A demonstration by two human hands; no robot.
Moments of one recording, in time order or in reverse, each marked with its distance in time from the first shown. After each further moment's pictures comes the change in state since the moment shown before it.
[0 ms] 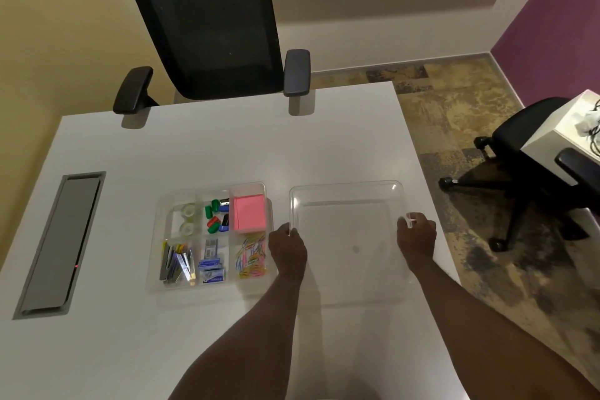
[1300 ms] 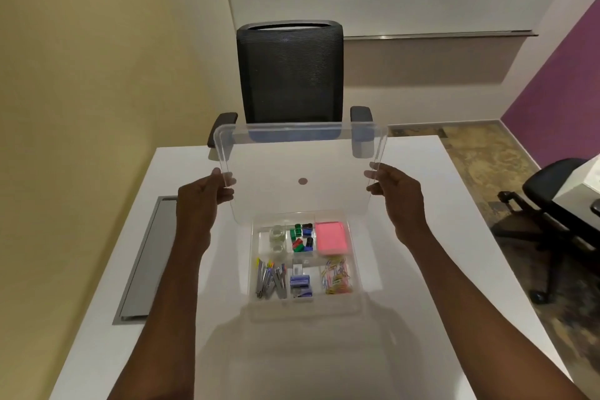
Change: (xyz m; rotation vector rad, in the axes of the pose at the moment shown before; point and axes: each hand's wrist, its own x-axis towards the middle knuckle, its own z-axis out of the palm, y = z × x) left_hand 0.118 0.025 -0.421 -0.573 0.010 0.385; right_hand -0.213 -0.265 0.032 0.693 -0.288 -0.524
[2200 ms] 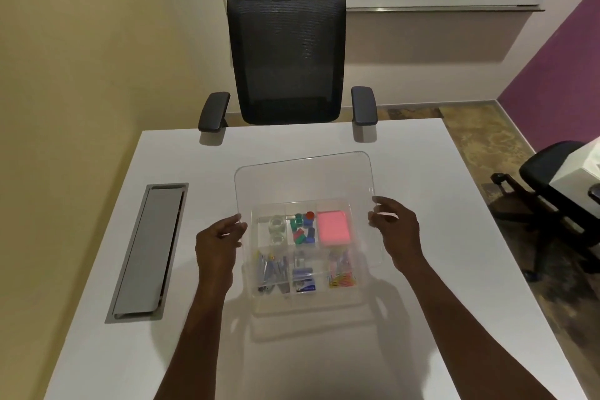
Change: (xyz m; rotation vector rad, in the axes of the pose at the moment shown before) left_hand -0.030 -0.116 -0.005 0.091 0.074 -0.239; right_hand -0.034 0.082 0.010 -0.173 0.074 0.218
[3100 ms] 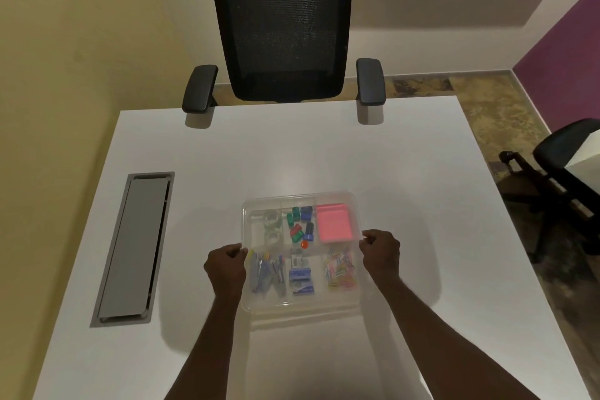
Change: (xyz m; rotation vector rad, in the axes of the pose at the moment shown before) left_hand 0.019 -0.079 0.036 0.450 0.097 -0.142; right_hand 0.014 0.074 0.046 -0.537 0.016 0.218
